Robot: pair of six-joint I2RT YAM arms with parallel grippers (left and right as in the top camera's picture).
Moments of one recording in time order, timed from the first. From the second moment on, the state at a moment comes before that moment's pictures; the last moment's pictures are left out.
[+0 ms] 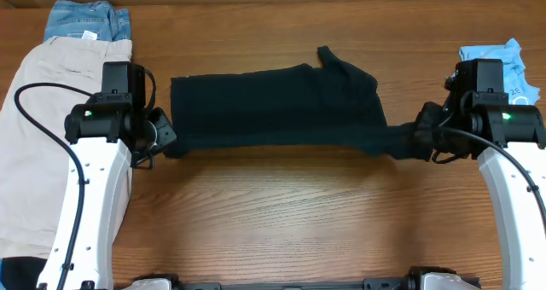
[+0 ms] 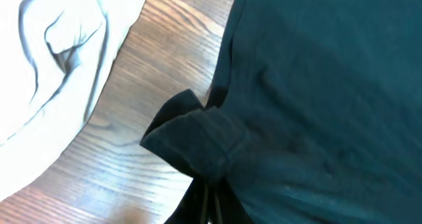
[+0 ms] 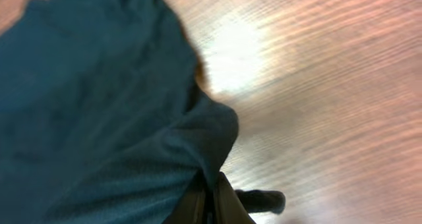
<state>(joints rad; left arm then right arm) 0.03 1.42 1.28 -1.15 -0.04 -0.52 -0.05 1.35 1.29 -1.17 -0.04 0.38</state>
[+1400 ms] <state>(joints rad) -0.02 1.72 1.28 -0.95 -0.02 -0.55 -0.05 1.60 1.29 -1.03 -0.06 0.29</state>
